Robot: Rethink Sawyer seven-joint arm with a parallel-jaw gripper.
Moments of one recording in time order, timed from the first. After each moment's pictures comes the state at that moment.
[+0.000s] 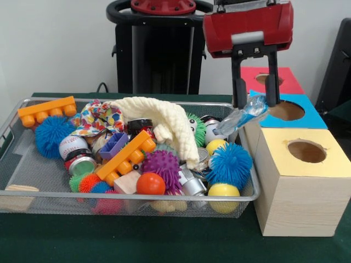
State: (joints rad) arm 0.43 0.04 -1.31 0.95 -1.15 -0.71 4.40
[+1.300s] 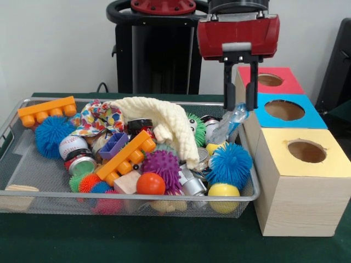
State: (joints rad) arm 0.45 0.13 -1.42 1.00 -1.15 -0.85 4.44
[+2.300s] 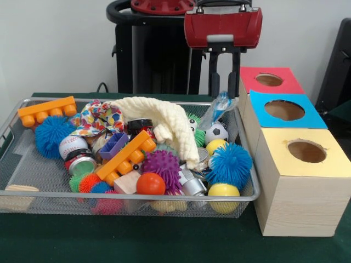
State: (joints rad) arm 0.46 0.16 -1.47 1.06 -1.15 -0.97 4.47
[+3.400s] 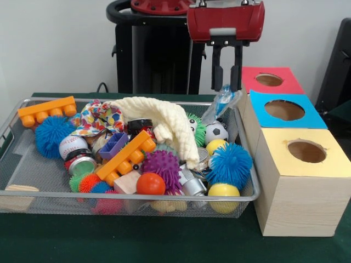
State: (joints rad) arm 0.47 0.16 -1.49 1.09 -1.14 -1.00 4.48
